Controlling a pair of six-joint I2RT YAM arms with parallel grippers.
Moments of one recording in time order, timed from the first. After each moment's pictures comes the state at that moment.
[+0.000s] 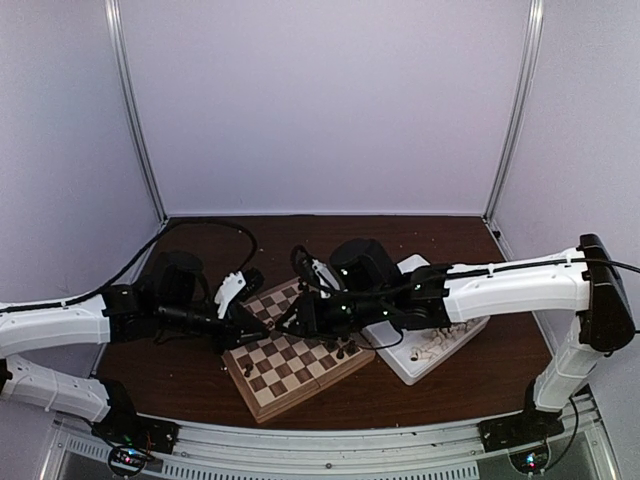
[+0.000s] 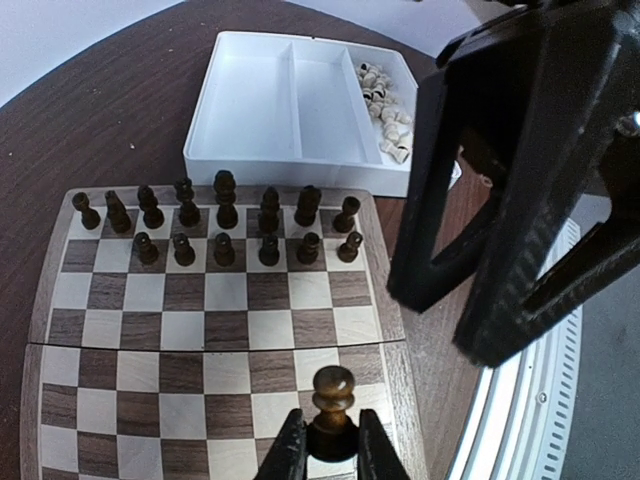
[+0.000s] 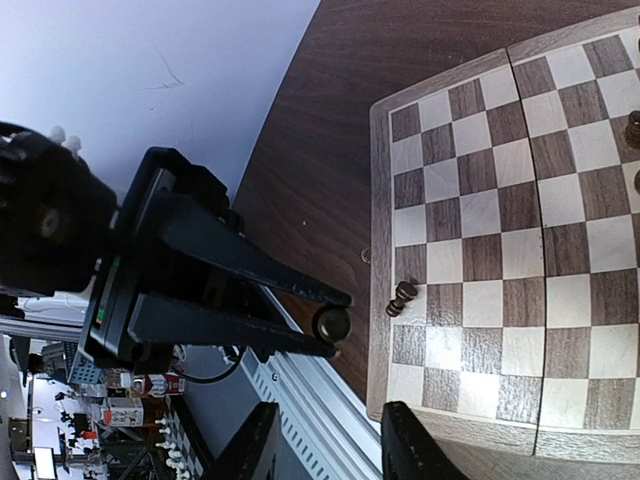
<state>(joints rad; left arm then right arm) -0.84 1.07 0.63 -0.17 0.36 -0.01 1.14 1.66 1.19 -0.07 -0.22 0.93</state>
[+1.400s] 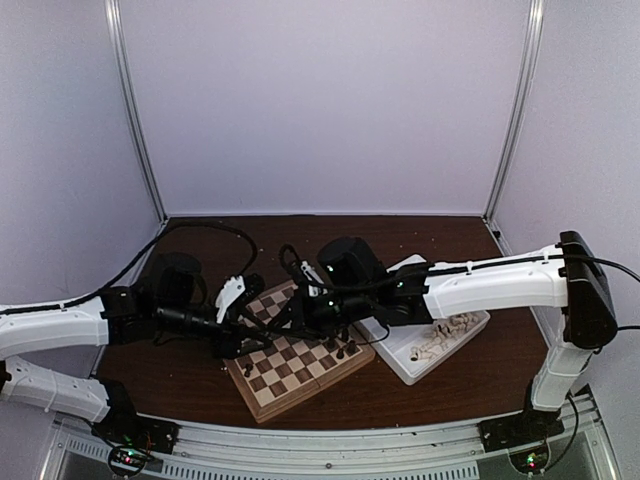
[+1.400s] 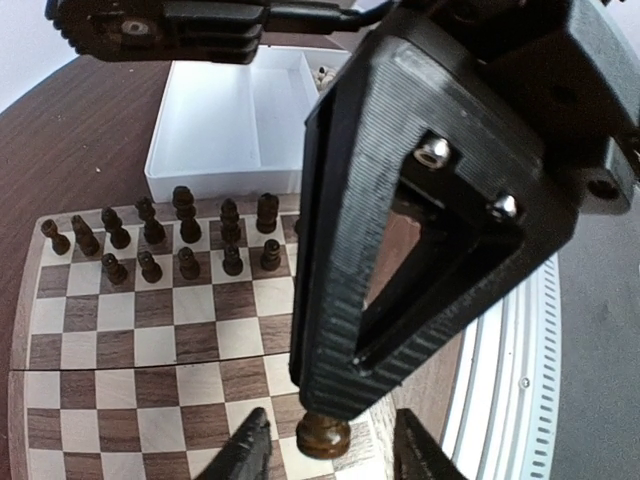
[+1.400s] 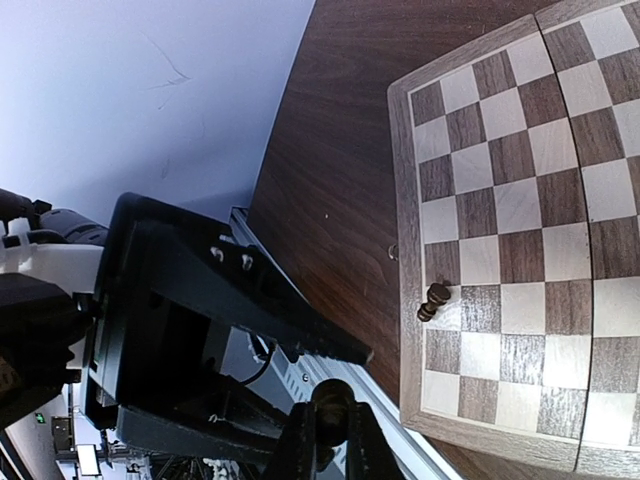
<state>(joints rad) -0.85 1.06 0.63 -0.16 0.45 0.04 1.12 1.77 1.27 -0.02 -0.33 1.03</state>
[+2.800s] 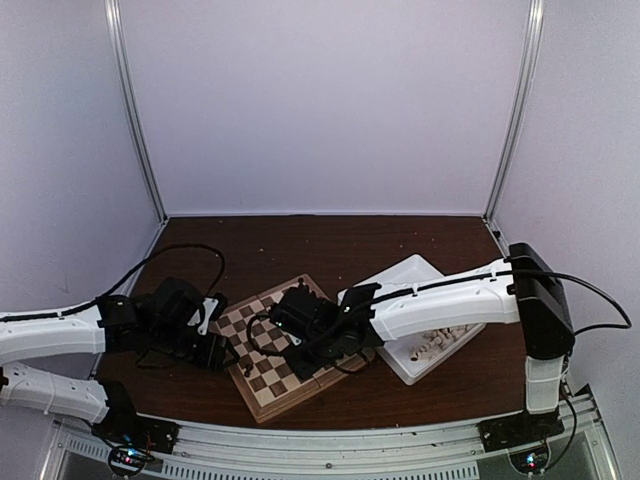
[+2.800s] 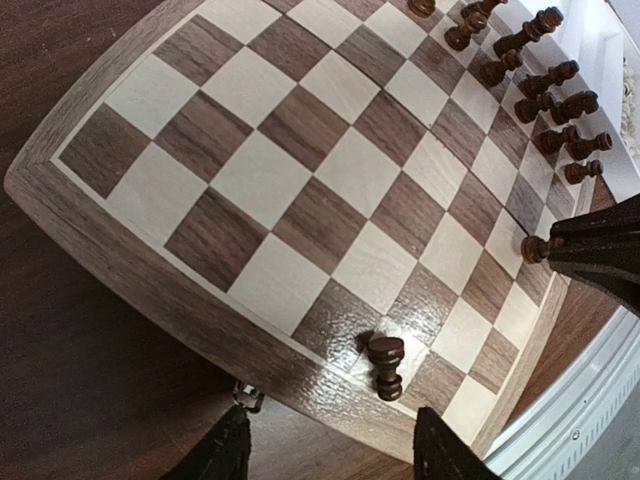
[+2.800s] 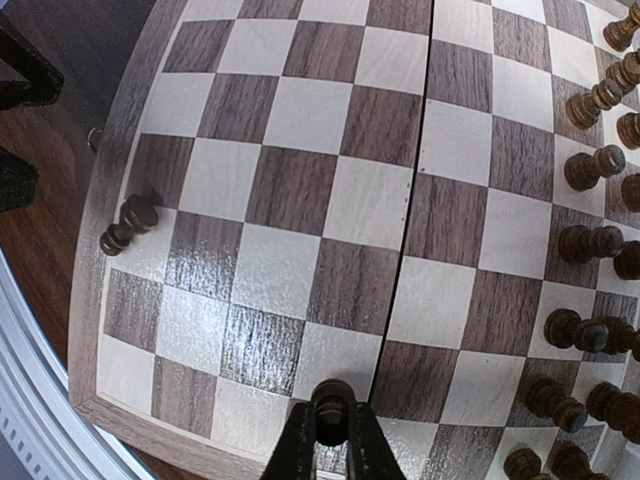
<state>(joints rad) -0.85 1.01 0.55 -0.51 0.04 -0.57 1.25 2.01 1.50 -0.55 0.15 0.47</state>
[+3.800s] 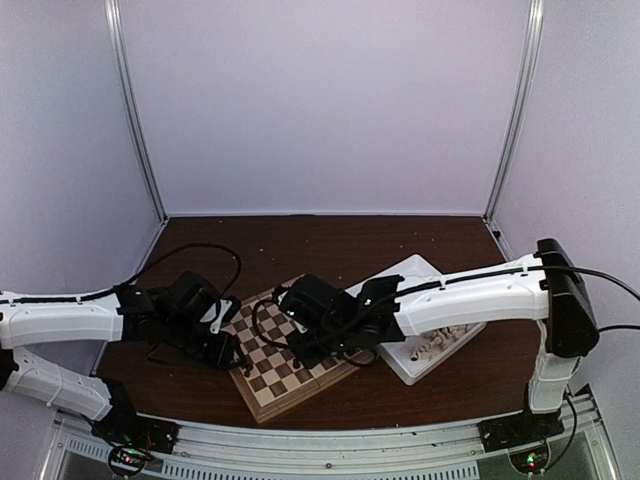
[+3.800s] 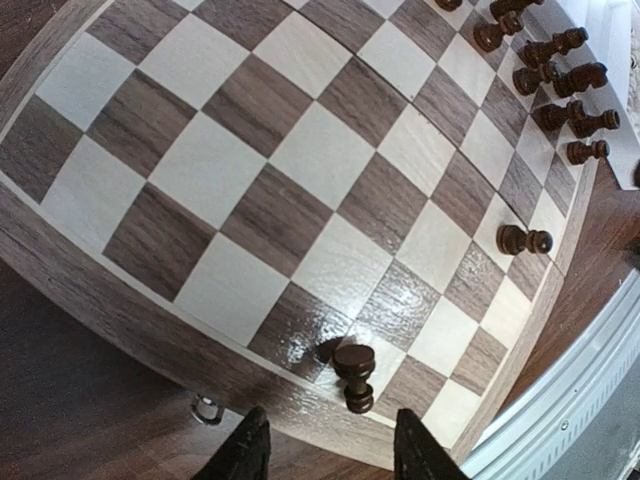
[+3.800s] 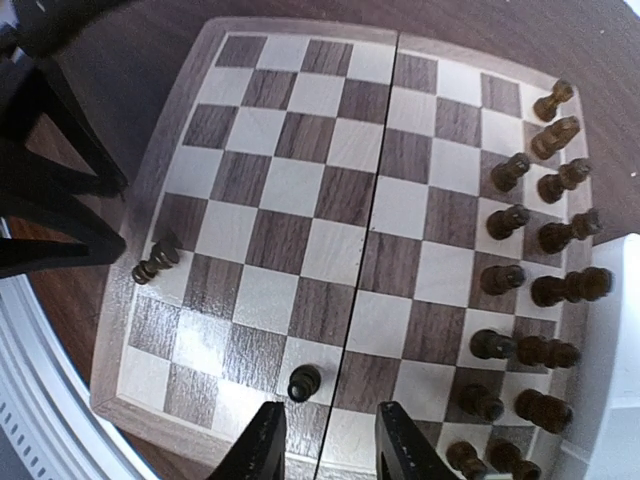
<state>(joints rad) -0.85 1.15 0.63 -0.52 0.12 -0.56 1.26 1.94 1.48 -0.52 0.24 0.42</state>
